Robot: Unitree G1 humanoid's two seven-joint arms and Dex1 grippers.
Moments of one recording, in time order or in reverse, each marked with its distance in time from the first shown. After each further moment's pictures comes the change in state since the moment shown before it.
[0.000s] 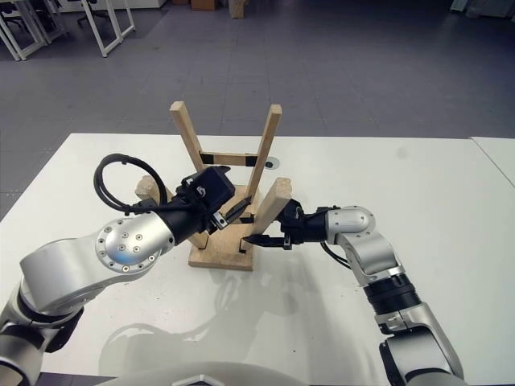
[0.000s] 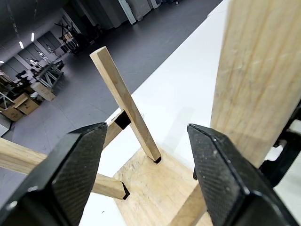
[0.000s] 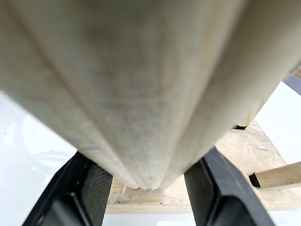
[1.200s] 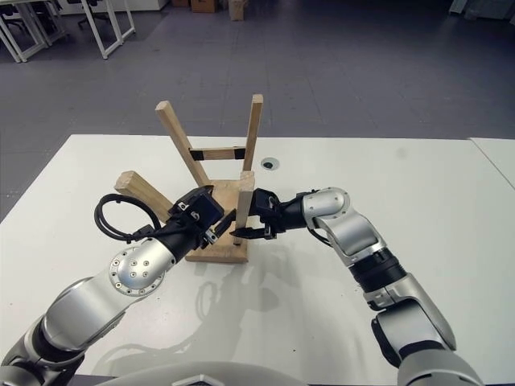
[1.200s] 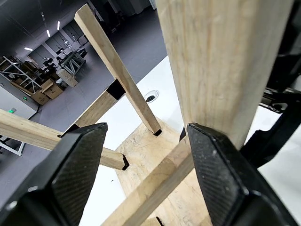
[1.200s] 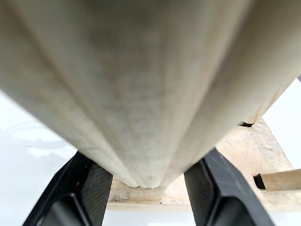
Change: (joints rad) left arm 0.261 -0.019 -0.111 0.013 0.468 -0.111 -0.148; right arm -0.189 0.007 0.171 0.036 -0.084 0.104 -0.075
